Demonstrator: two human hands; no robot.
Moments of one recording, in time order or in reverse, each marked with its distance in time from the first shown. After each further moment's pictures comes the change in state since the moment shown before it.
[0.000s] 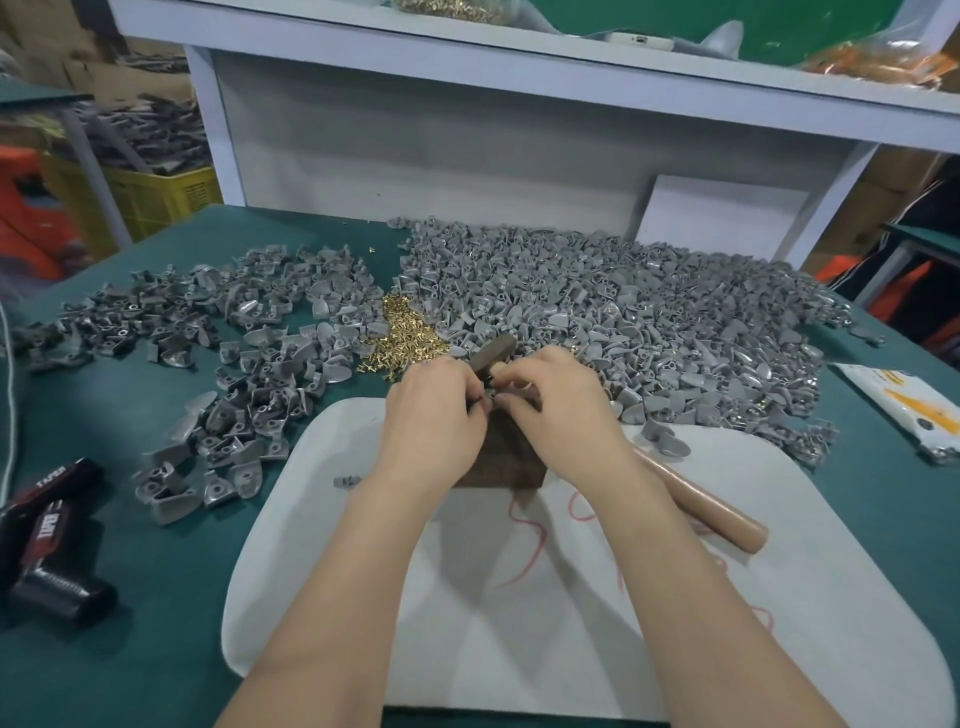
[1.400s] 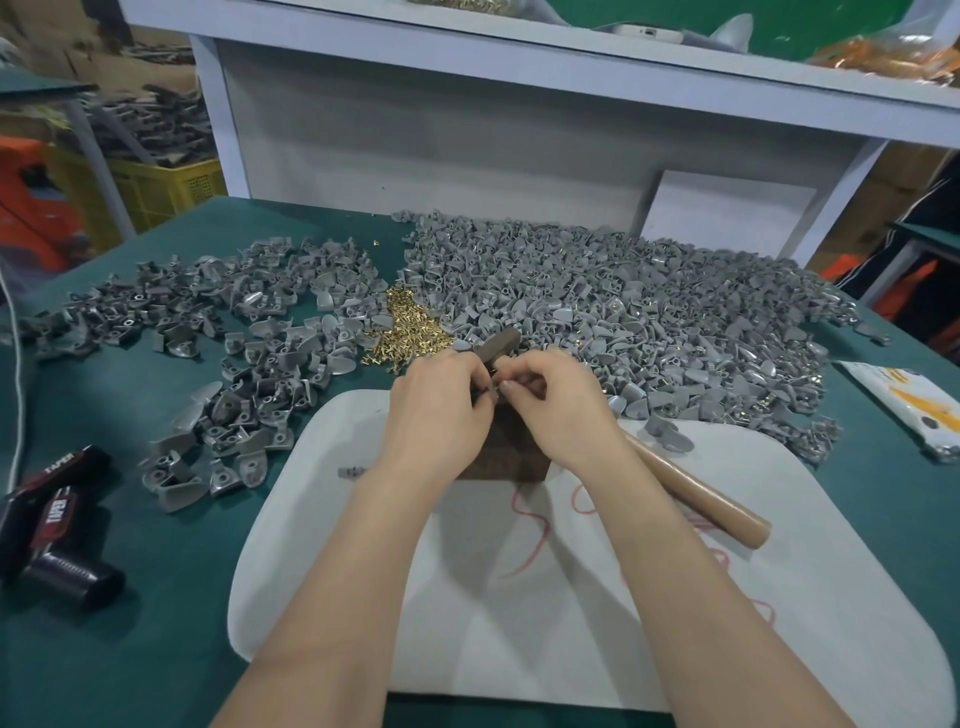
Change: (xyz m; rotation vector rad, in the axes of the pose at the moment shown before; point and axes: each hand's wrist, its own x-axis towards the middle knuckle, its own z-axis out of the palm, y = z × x) left_hand 0.003 -0.006 0.005 0.006 -0.010 0.021; right_hand 0.005 0.005 0.011 0.208 -0.003 0.105
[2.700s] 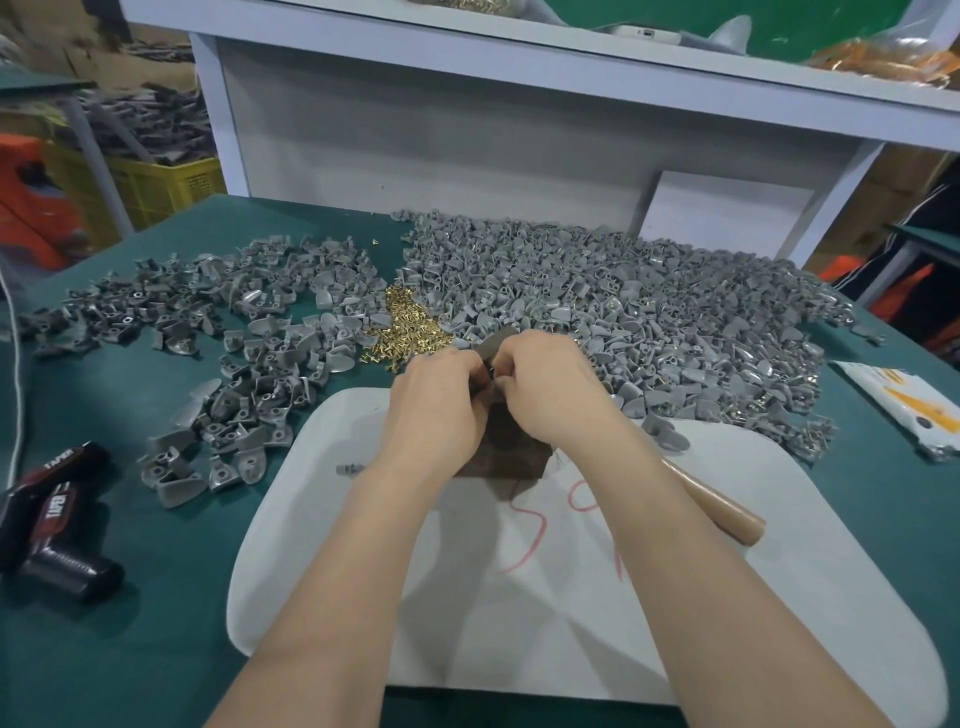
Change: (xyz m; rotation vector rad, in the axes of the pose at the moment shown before) left_hand 0.000 0.003 -0.003 0.024 -0.020 0.007; right_hand 0.011 -0.040 -0.015 -0.582 -0.165 -0.031
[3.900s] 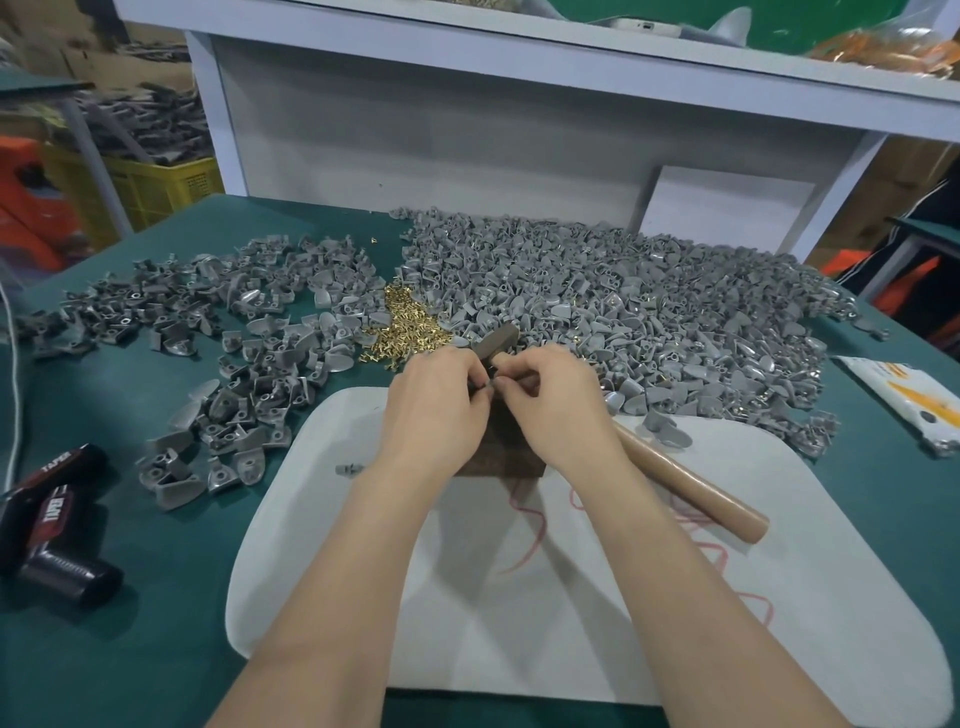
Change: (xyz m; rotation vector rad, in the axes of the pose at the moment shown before) left_hand -0.001 0.001 0.000 -0.038 0.022 -0.025; right_hand -0.013 0.013 0.033 0.534 0.243 0.100
